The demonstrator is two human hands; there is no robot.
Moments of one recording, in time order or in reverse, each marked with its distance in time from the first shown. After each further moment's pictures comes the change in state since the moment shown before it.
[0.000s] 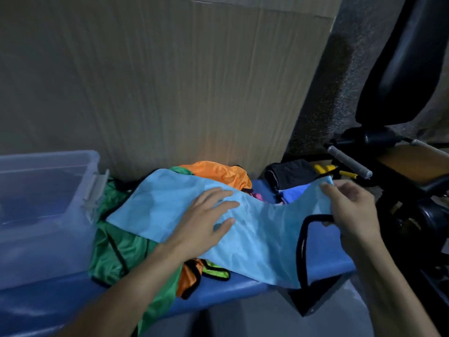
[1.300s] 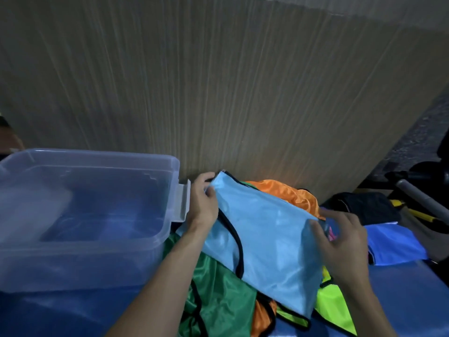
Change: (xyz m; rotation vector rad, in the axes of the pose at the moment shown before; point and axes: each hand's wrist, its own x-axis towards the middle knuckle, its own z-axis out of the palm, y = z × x) left_hand 0.000 -0.128 -0.081 -0.446 0.526 -0.921; right_hand -0.017 0.047 0.166 -0.494 -0.056 -0.488
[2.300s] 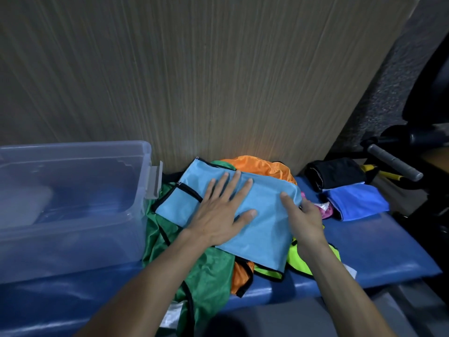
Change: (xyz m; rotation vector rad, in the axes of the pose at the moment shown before) left_hand -0.070 -0.022 0.036 0.856 -0.558 0.786; right_hand -0.032 -0.015 -0.004 0.754 -0.217 0.648
